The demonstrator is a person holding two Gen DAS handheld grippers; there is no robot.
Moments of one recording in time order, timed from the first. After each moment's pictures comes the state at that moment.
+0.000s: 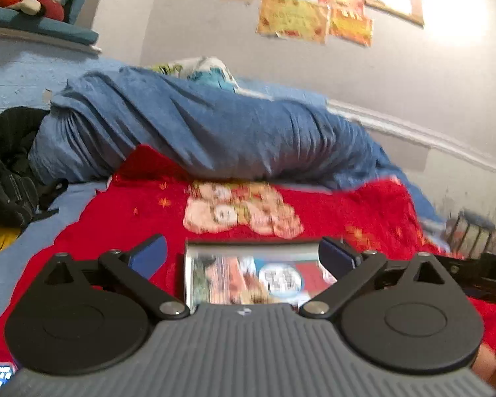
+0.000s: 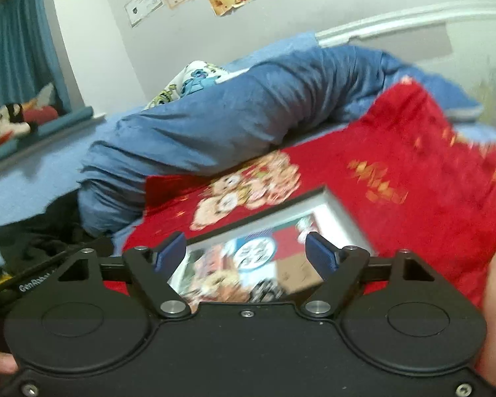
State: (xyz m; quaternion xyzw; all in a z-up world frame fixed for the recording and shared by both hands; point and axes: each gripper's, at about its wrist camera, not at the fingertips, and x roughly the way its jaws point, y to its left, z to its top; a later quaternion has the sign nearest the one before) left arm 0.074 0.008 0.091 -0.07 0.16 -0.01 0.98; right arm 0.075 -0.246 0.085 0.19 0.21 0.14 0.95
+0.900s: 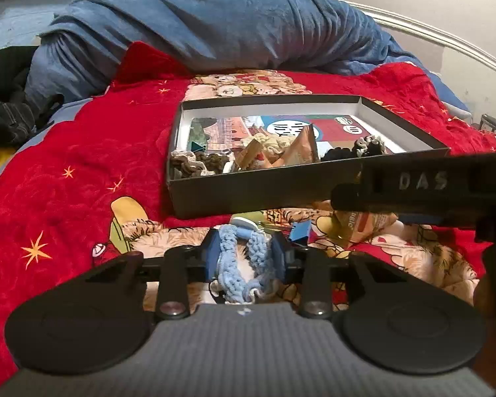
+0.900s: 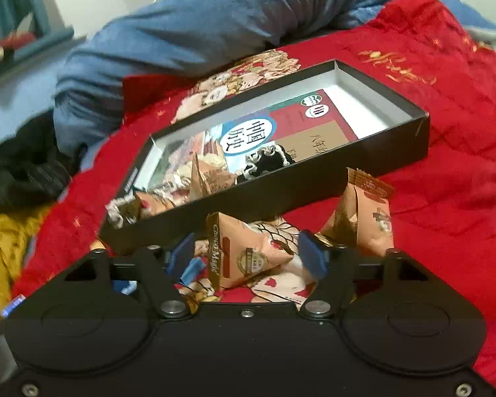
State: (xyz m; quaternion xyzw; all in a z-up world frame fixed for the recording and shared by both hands) left arm 0.071 -0.032 -0.032 -0.01 0.29 0.02 0.96; right arm 0.125 -0.183 -0.038 0.14 0.34 0.13 0.92
